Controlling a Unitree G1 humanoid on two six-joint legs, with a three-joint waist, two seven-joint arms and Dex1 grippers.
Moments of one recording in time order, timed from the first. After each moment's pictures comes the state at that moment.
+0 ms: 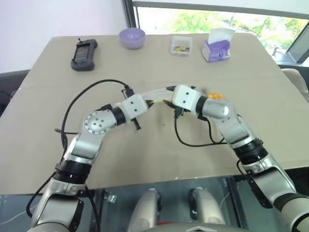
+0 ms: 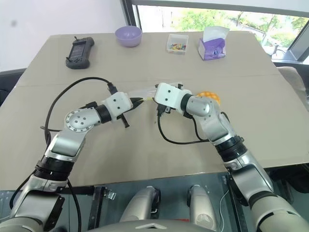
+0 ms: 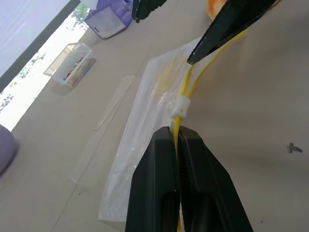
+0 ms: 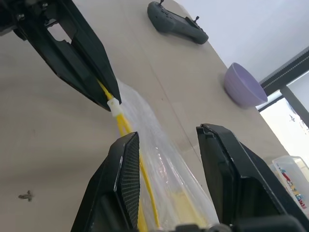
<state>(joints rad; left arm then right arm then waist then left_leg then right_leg) -0.45 0.64 -0.14 -0.02 0.04 0.04 -0.72 -0.75 -0.31 0.39 0.09 -0.29 0.08 0.67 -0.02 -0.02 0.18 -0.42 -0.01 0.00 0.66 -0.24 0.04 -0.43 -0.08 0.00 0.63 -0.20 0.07</state>
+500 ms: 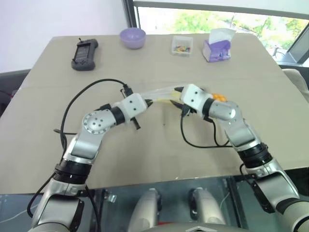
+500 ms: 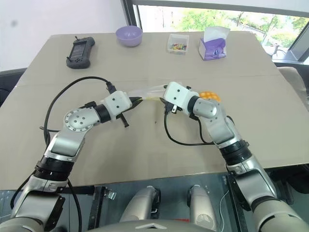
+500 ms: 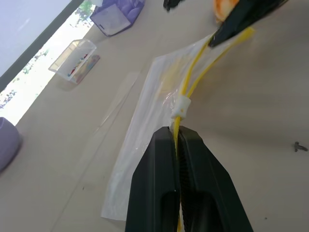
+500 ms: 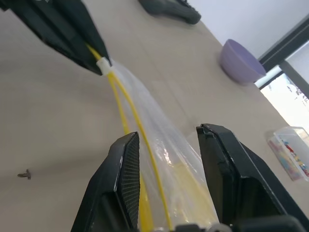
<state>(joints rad) -0.45 0.64 -0.12 -0.03 0.03 0.06 -0.72 -0.67 -0.33 0.31 0.02 -0.22 0.15 0.67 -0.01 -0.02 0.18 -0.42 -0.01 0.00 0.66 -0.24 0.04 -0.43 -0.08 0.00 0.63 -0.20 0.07</state>
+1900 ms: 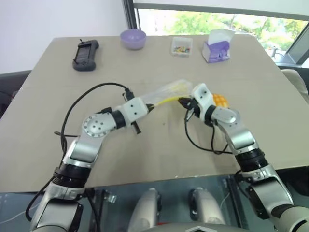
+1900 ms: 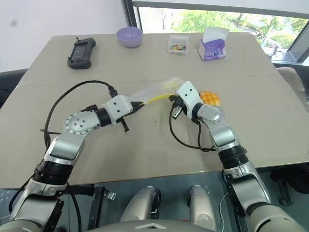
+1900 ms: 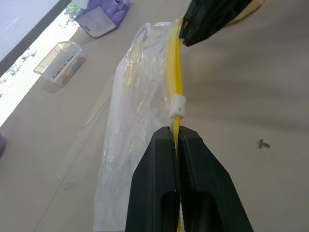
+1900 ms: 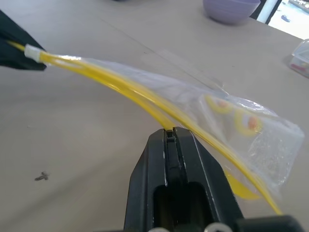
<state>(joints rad) -0.41 0.64 -0.13 -0.07 0.03 0.07 -0.77 -0.62 -0.26 0.23 0.12 -0.02 0.30 0.63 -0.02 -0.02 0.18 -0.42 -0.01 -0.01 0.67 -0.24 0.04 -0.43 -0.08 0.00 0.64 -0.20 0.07</state>
